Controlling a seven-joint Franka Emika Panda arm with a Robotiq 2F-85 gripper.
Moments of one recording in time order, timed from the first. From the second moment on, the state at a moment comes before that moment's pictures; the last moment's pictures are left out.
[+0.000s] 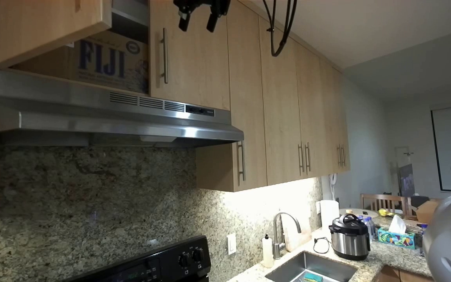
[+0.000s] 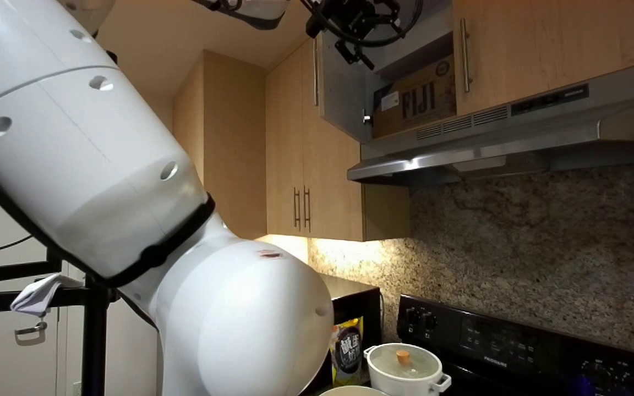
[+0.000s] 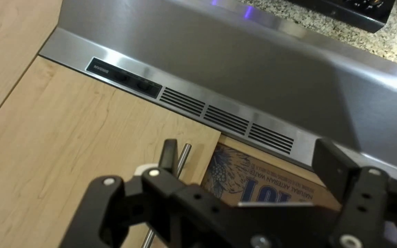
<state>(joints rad) -0.01 -0.68 0.33 -1.76 -0.28 1.97 0.08</state>
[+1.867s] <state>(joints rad) -0.21 -0.78 0.72 -1.58 -0.46 1.83 0.35</state>
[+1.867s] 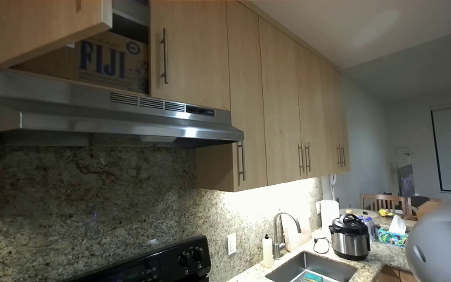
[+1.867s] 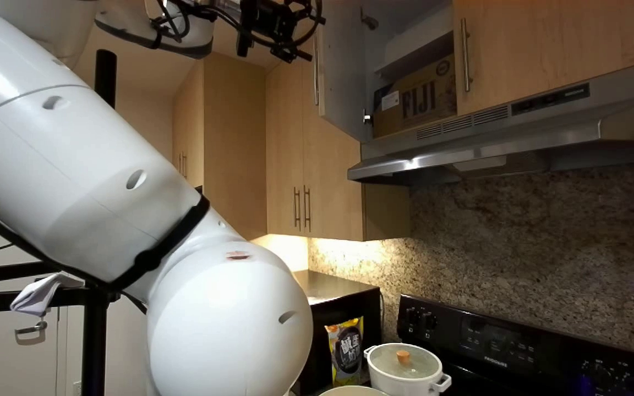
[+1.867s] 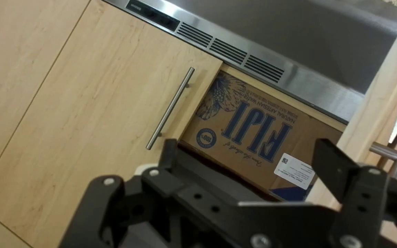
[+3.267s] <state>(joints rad) -0.25 -0.45 0.89 -1.33 -0.64 1.84 0.14</state>
